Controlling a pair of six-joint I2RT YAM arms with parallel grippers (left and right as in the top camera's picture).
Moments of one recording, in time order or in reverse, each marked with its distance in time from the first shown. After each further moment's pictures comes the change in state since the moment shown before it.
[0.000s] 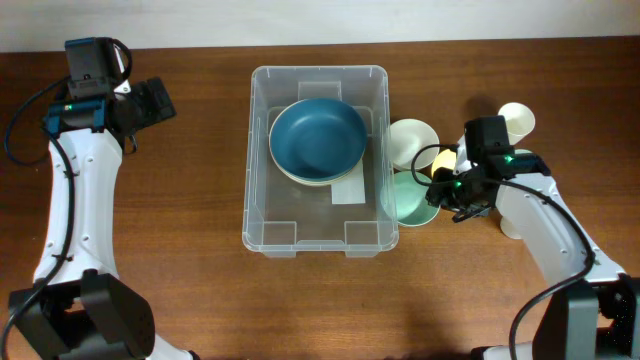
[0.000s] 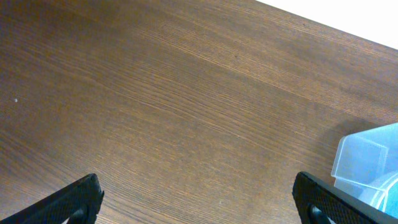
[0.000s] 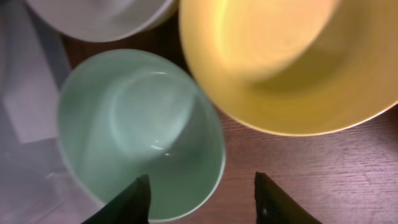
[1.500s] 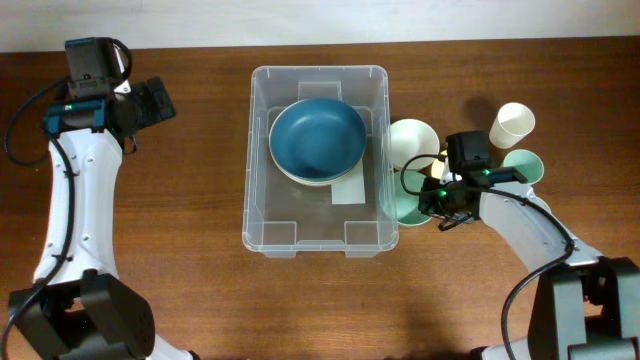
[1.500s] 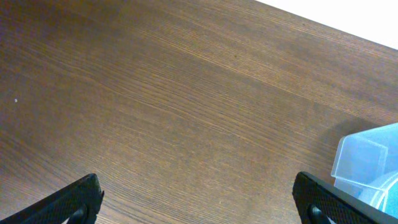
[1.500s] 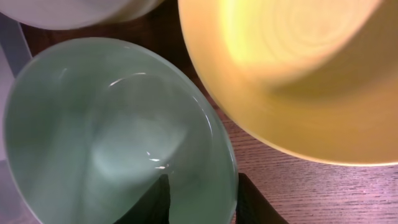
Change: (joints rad) left arm 0.000 0.000 0.000 0.000 0.000 0.000; right arm 0.055 0.040 -0.108 0.171 0.032 0.061
